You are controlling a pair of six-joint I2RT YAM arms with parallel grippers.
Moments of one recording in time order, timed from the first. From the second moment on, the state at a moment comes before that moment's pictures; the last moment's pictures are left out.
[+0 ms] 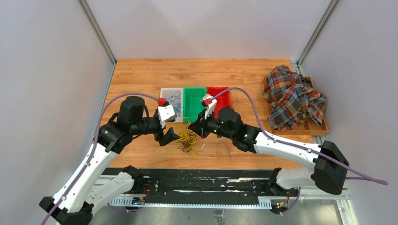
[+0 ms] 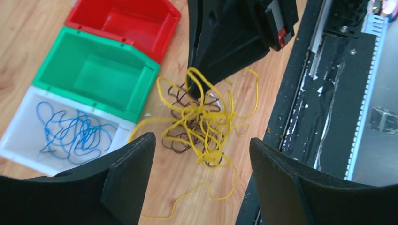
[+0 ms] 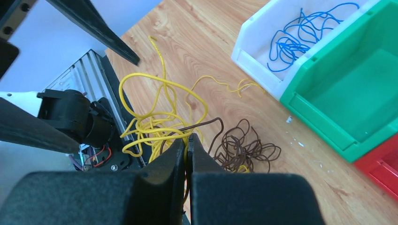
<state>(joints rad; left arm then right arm) -0.51 0.79 0.99 -0.76 0.58 0.41 1.01 1.26 0.82 0.20 -0.10 0.35</state>
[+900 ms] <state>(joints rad) -0.52 0.80 1.03 -0.73 0.53 0.54 0.85 1.15 0.78 0.06 -0.37 0.41</state>
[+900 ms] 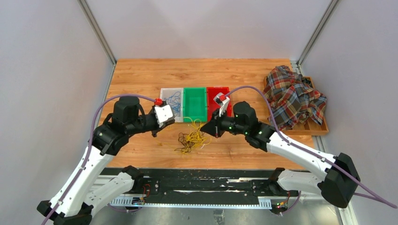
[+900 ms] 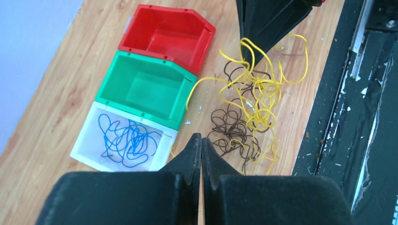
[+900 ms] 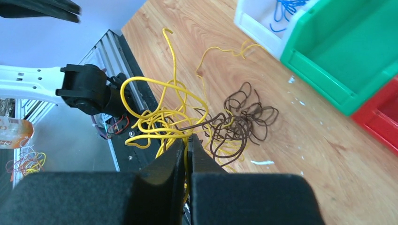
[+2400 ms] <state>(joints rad) -0.54 0.89 1.09 -0.77 0.59 0.49 0.84 1.24 0.78 0.19 -0.49 0.44</state>
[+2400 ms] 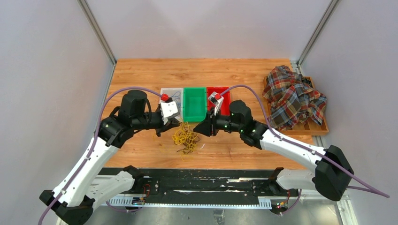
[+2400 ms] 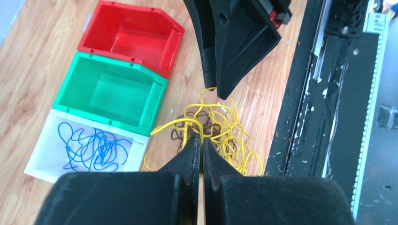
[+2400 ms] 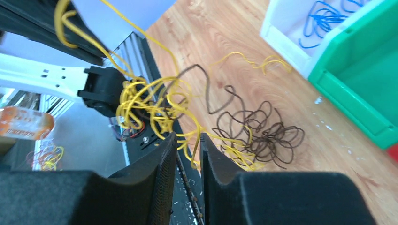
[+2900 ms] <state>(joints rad) -0.54 0.86 1.19 -0.77 0.60 0.30 0.86 1.17 0.76 0.19 -0.33 0.42</state>
